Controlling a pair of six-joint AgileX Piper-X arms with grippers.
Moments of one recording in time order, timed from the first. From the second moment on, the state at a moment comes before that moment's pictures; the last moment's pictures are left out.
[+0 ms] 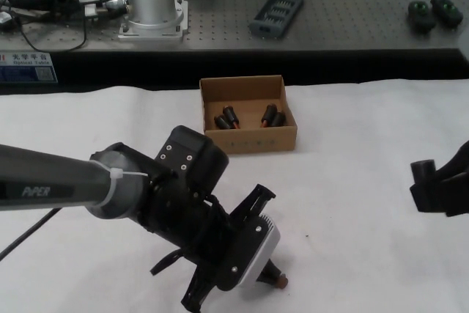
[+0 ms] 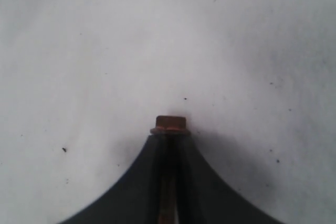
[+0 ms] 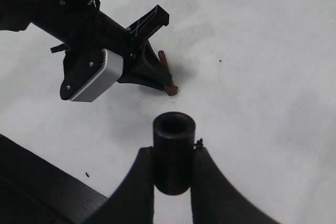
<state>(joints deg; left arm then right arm) -35.6 108.1 -57.6 8.9 37.2 97.0 39.4 53.6 -60.0 65.5 -7.0 10.7</state>
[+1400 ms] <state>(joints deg) -36.3 108.2 -58.1 11.7 32.8 91.6 39.4 52.5 -60.0 64.5 -7.0 10.7</state>
